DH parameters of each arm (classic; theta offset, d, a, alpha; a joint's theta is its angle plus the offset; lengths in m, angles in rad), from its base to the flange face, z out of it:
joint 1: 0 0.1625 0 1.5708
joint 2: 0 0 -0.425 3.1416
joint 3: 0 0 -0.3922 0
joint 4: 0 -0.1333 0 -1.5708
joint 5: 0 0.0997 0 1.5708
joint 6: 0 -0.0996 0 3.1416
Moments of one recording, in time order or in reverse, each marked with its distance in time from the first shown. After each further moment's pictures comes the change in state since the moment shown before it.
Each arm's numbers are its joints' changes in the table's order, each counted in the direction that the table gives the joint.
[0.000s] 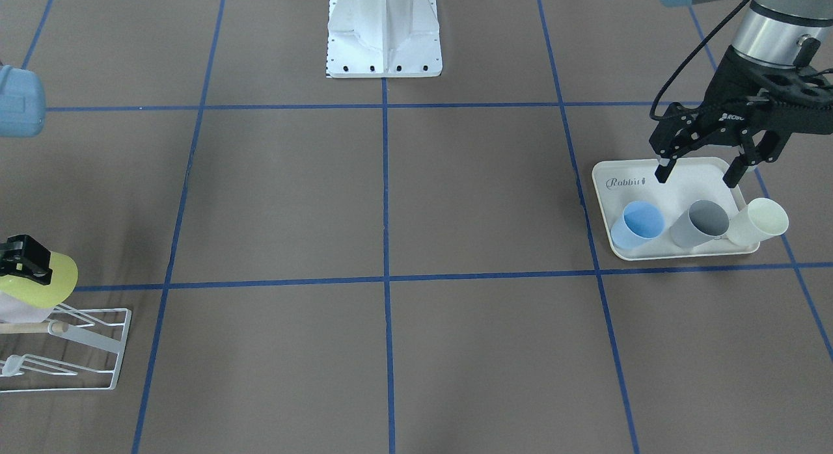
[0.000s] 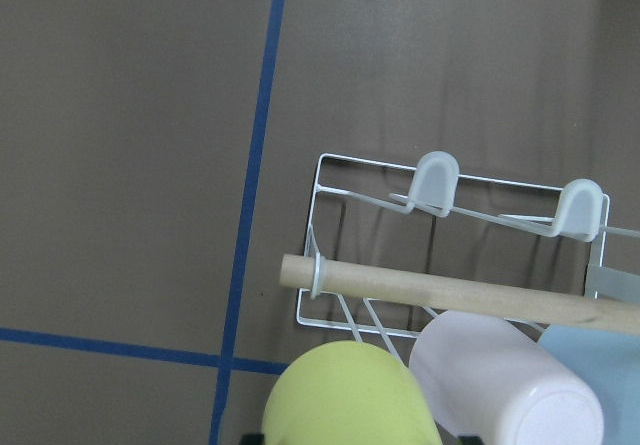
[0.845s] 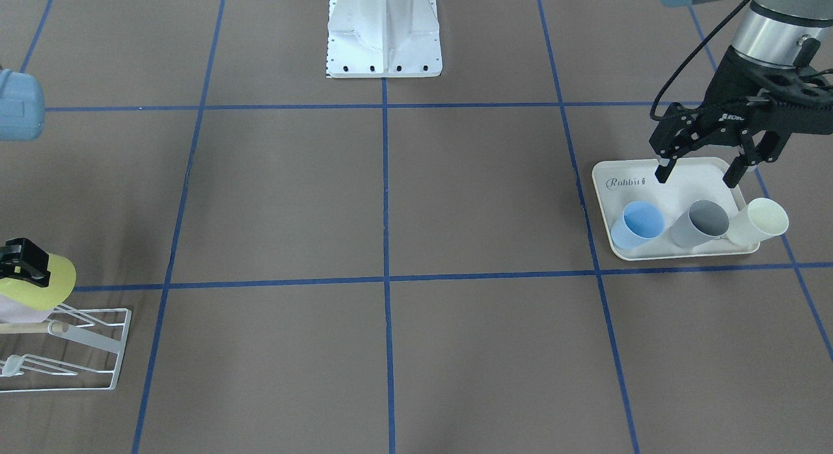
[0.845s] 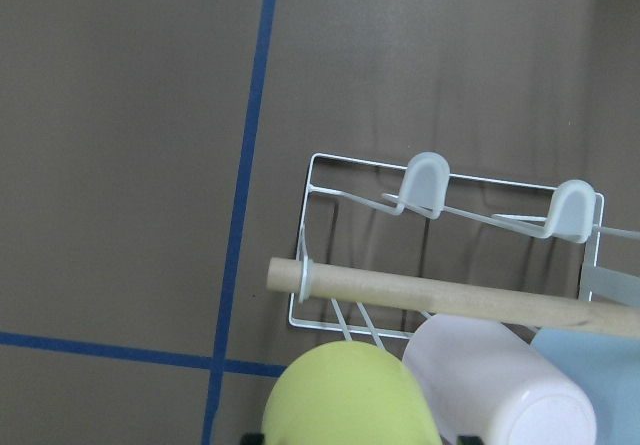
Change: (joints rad) left arm 0.001 0.001 0.000 0.001 0.000 0.001; right arm 0.002 0.006 0.017 -0.003 -0.003 0.002
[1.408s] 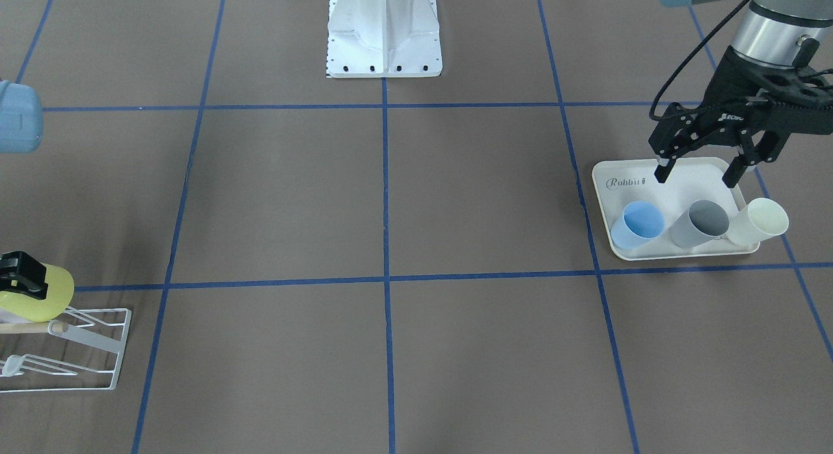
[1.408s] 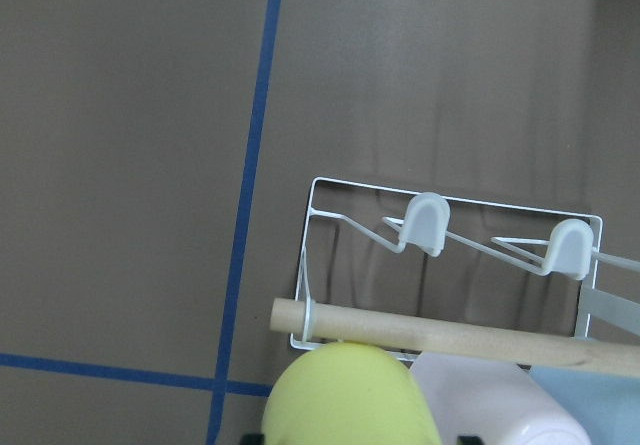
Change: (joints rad) left arm 0.001 -0.001 0.000 0.000 0.000 0.002; right arm 0.008 0.035 0.047 -0.005 0.001 0.011
